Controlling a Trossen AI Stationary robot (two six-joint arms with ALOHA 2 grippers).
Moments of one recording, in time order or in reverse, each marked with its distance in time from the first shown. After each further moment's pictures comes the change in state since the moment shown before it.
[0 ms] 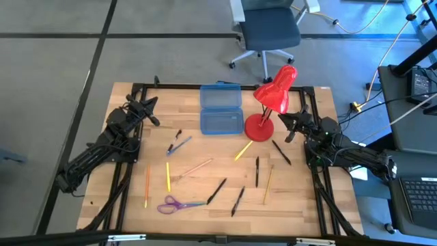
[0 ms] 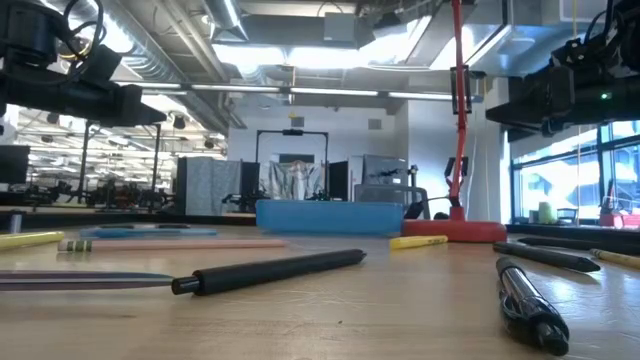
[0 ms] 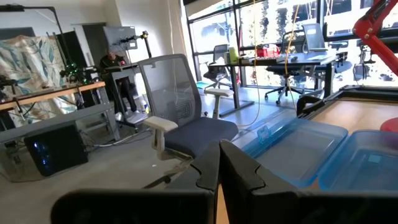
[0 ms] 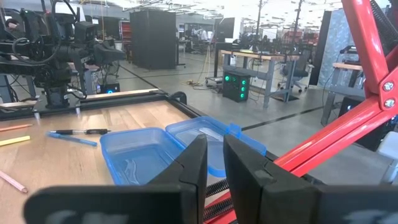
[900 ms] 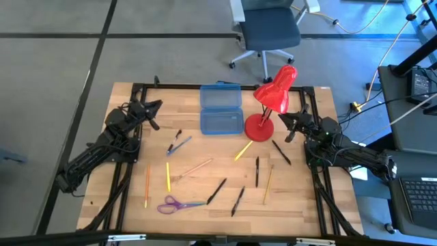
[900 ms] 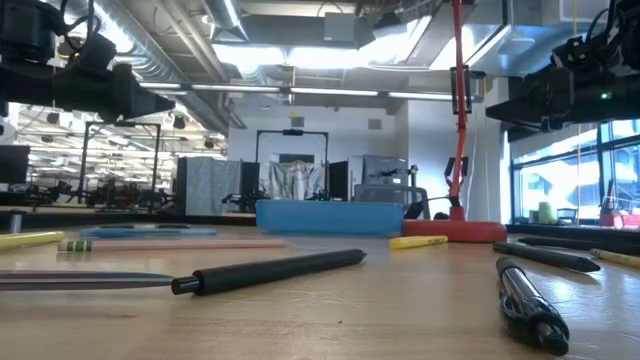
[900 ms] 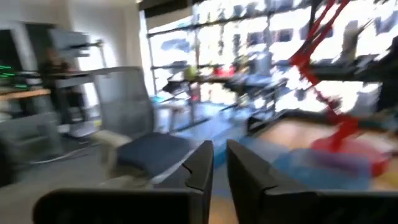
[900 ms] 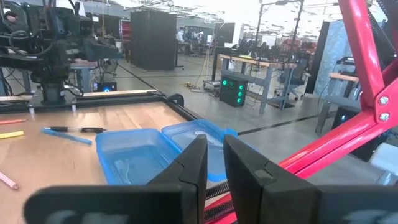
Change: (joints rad) left arm 0.000 0.000 0.000 0.062 0.222 -0.141; right arm 0.000 0.000 0.000 0.018 0.001 -0.055
